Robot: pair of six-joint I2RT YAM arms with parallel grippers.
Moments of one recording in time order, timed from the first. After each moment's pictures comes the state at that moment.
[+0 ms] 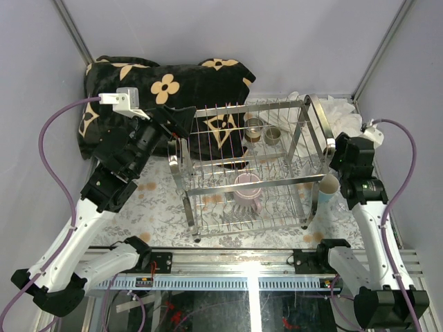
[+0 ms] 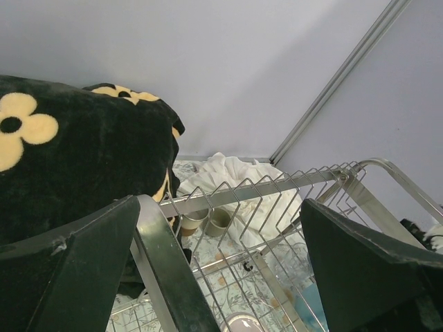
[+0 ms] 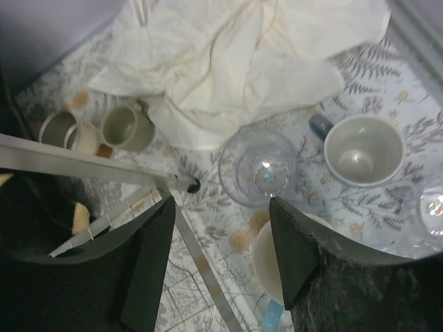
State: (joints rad) left arm -0.57 0.92 1.20 -0.13 -0.17 -0.45; right arm 0.00 0.85 0.89 -0.50 0.24 0.49
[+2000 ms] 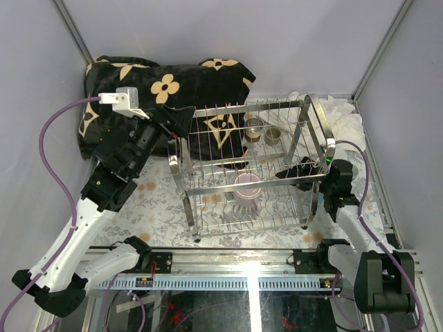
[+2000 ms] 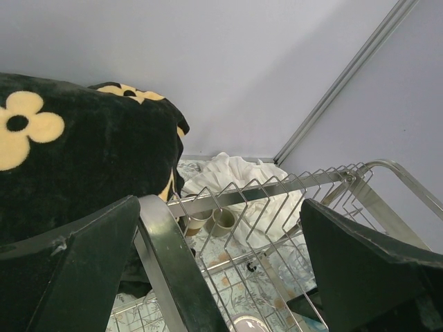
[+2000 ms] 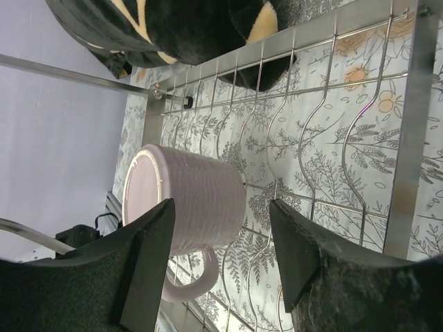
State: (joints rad) left arm -0.55 0.92 1.19 -0.13 -0.16 -0.45; right arm 0.00 0.97 0.36 0.20 -0.75 0.70
